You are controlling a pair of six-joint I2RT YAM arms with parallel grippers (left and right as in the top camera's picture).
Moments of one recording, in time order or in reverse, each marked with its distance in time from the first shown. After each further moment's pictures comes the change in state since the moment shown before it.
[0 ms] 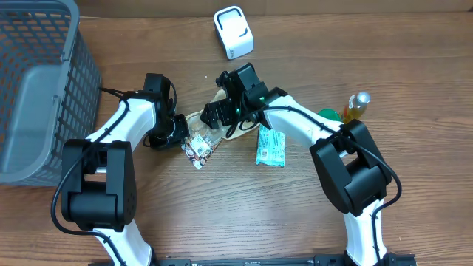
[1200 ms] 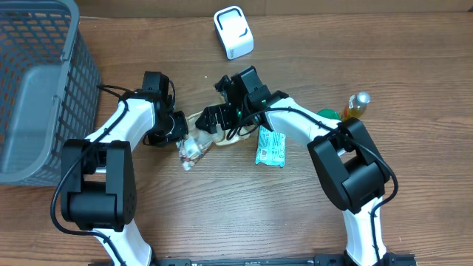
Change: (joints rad) left arm 0.001 0.000 0.000 0.064 -0.029 0.035; right arm -0.003 0.026 -0.045 0.035 -0.276 0.073
